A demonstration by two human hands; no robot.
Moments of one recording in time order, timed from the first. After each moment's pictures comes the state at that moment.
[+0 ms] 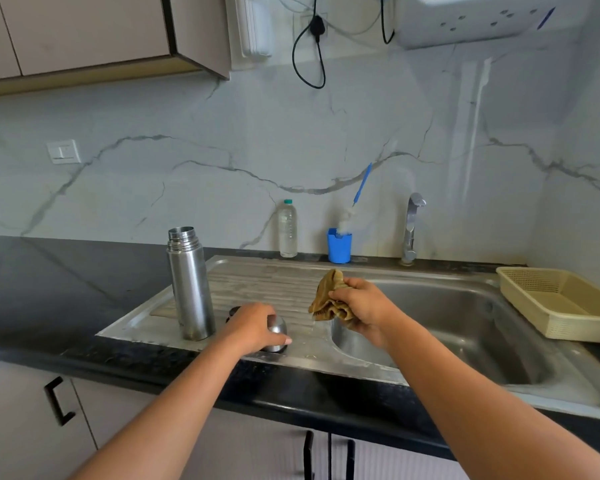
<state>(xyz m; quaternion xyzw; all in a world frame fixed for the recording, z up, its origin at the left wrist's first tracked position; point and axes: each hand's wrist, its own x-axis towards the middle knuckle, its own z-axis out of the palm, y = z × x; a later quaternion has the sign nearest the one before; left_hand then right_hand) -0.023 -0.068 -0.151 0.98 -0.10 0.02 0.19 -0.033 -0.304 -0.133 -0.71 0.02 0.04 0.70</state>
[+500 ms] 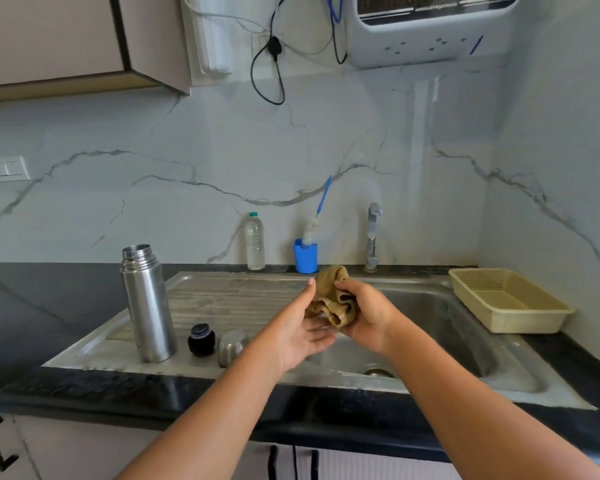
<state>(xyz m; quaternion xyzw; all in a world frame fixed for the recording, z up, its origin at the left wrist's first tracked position) -0.053 -0.202 -0.128 0.58 -0.03 -0.23 0.78 -0.071 -0.355 -0.110 -0.53 0.02 0.06 0.84</state>
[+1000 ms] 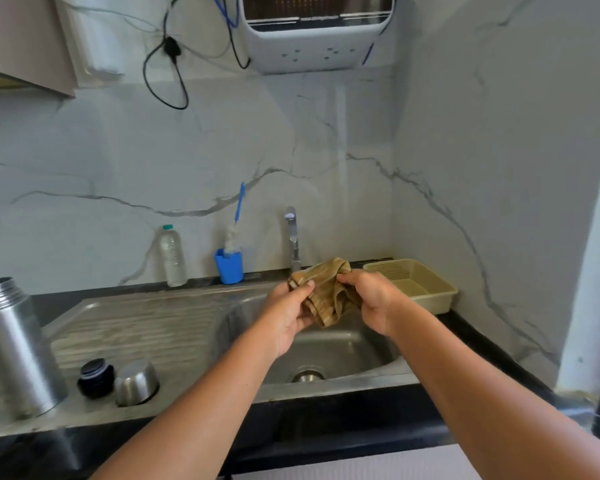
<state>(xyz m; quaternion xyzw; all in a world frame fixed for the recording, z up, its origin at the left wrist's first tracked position) -0.054 -0.349 -0.112 0.60 -0.10 -0.15 0.78 -0.104 -0.503 -0.093 -0.66 0.14 -0.12 0.73</state>
